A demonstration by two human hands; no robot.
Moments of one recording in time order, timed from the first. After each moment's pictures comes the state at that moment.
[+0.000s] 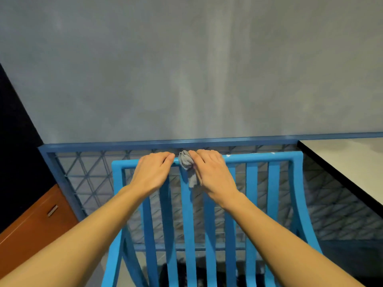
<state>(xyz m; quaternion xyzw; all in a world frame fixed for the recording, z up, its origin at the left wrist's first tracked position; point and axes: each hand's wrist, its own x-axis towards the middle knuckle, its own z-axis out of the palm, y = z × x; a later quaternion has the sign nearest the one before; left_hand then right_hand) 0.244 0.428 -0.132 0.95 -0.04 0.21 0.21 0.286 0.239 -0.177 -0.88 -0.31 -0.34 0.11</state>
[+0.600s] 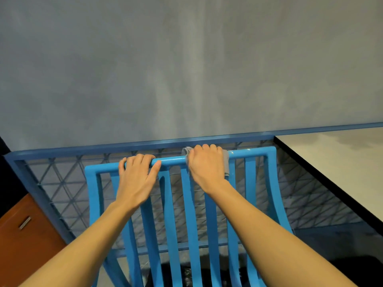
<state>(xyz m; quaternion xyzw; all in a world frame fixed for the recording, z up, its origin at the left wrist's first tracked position) 0.246 0.407 -0.162 0.94 -0.05 0.29 0.16 0.283 0.218 -0.146 -0.95 -0.09 -0.29 0.02</state>
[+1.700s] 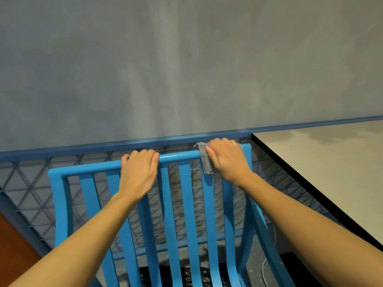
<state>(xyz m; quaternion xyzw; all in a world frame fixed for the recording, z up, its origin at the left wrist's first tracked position) 0.271 0.340 -0.158 0.94 -0.07 0.28 0.18 0.305 0.085 -0.157 -0.92 -0.18 -0.33 0.07</state>
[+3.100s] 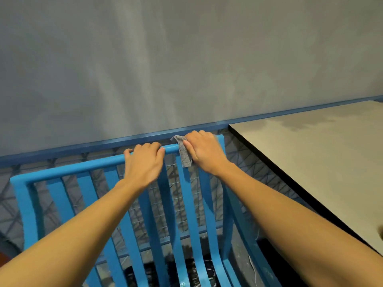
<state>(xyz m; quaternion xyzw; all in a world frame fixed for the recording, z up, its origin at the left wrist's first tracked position) 0.276 0.271 -0.143 0.96 -0.08 0.22 0.12 0.314 0.075 -0.161 -0.91 -0.21 -0.34 0.11</state>
